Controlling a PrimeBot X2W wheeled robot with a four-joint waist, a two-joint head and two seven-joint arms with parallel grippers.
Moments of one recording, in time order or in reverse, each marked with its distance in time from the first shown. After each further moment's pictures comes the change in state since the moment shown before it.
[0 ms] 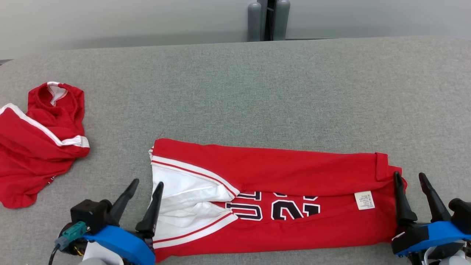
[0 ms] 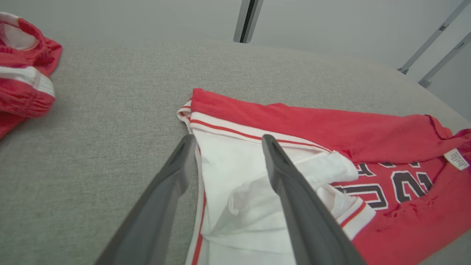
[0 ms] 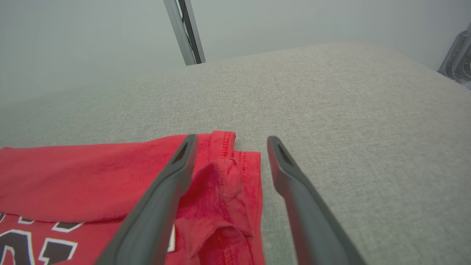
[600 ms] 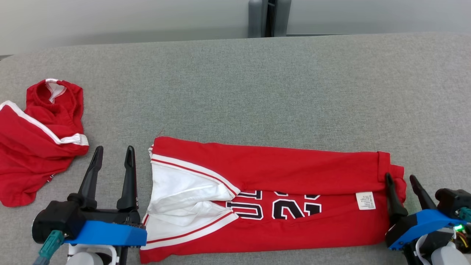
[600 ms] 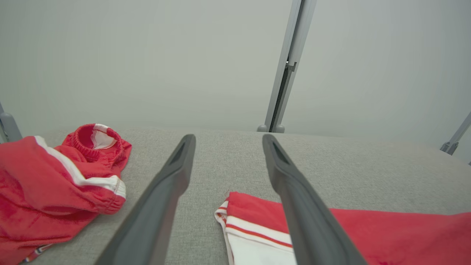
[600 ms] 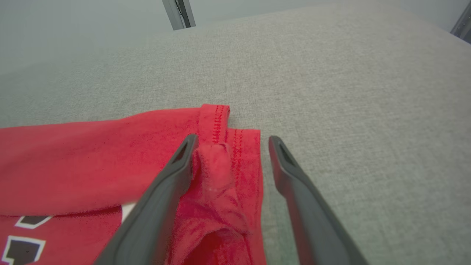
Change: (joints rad) left arm 0.145 -0.295 0.523 -0.128 0.467 -0.077 -0.001; right arm -0.082 0.030 -0.035 0.104 -0.052 0.000 0.103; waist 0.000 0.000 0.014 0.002
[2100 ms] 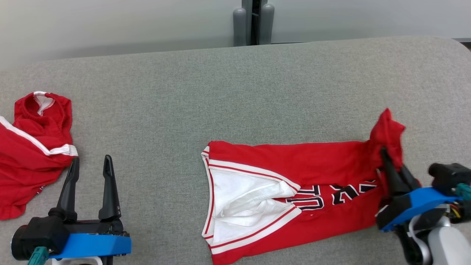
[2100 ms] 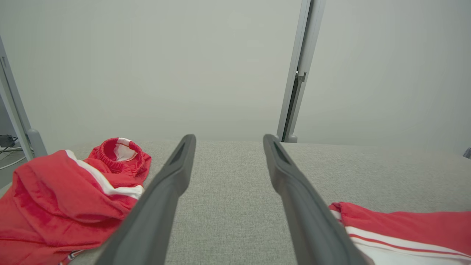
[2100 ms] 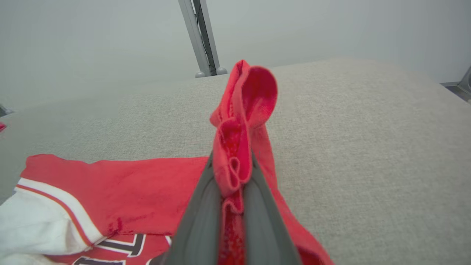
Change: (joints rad) left arm 0.074 -0.181 0.295 -0.016 0.249 -0.156 0.000; right arm -0.023 -0.036 0.066 -0.172 0.060 0.000 0.109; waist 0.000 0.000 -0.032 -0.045
